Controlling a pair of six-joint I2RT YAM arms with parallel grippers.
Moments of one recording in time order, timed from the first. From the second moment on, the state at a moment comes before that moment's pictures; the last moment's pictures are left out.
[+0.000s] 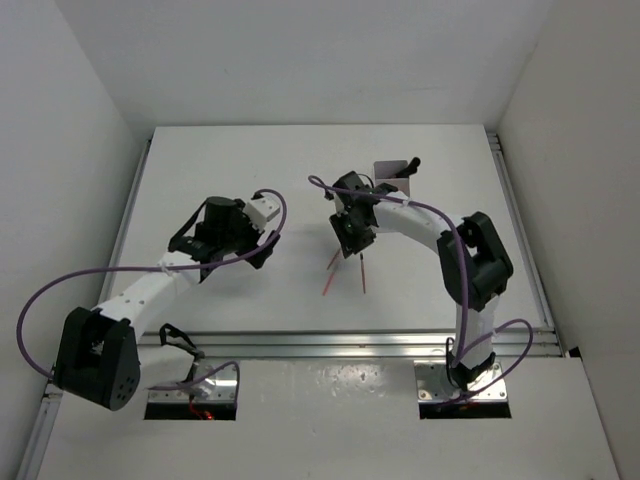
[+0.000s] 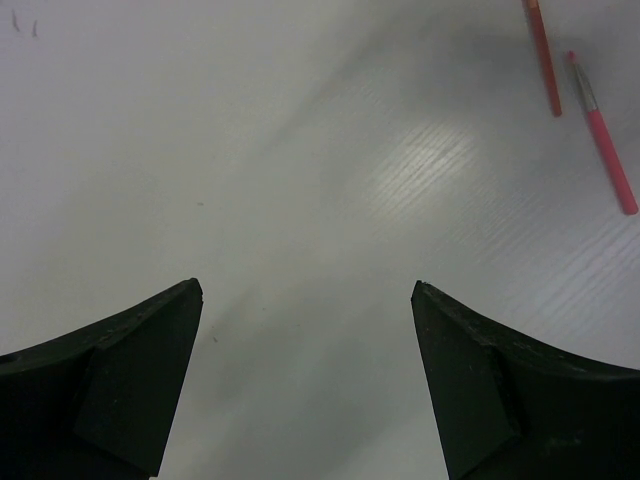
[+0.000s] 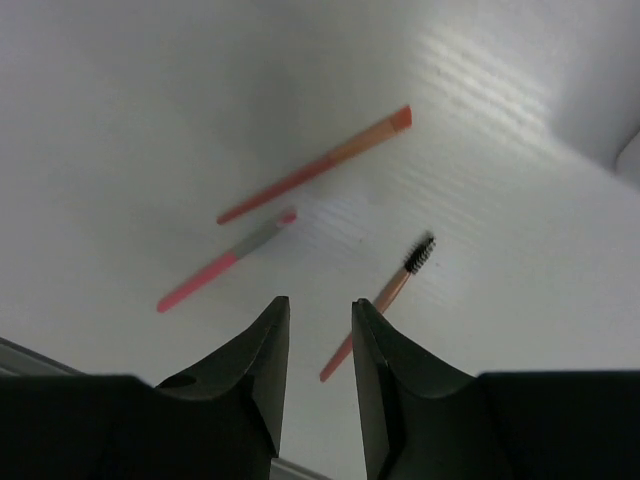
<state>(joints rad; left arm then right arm) -0.32 1.23 0.76 -0.20 0.22 0.36 0.59 1.89 1.37 -0.65 -0.06 0.12</state>
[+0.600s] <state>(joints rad) -0.27 1.11 0.66 -0.12 0.26 0.33 0.56 1.99 1.39 -0.85 0.00 0.25</state>
